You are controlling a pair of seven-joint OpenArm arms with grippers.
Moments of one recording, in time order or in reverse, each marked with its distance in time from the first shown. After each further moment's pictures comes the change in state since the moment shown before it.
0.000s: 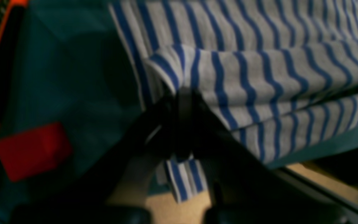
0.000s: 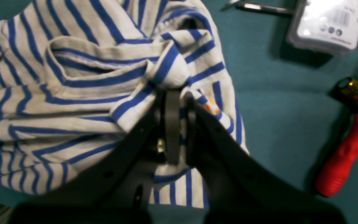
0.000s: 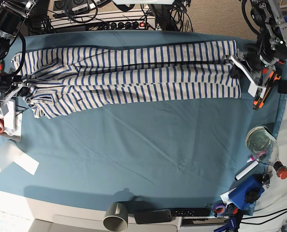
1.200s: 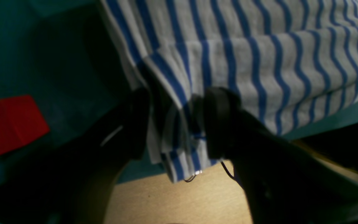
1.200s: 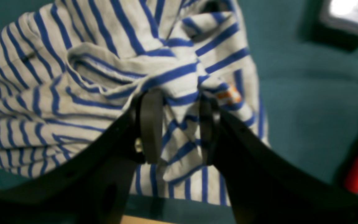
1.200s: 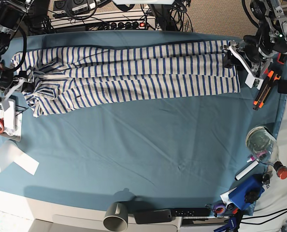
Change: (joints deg) left arm 2.9 0.1 -0.1 0.2 -2.1 -2.8 0.6; right arm -3.5 0.2 1.7 1.5 7.4 0.2 -0.4
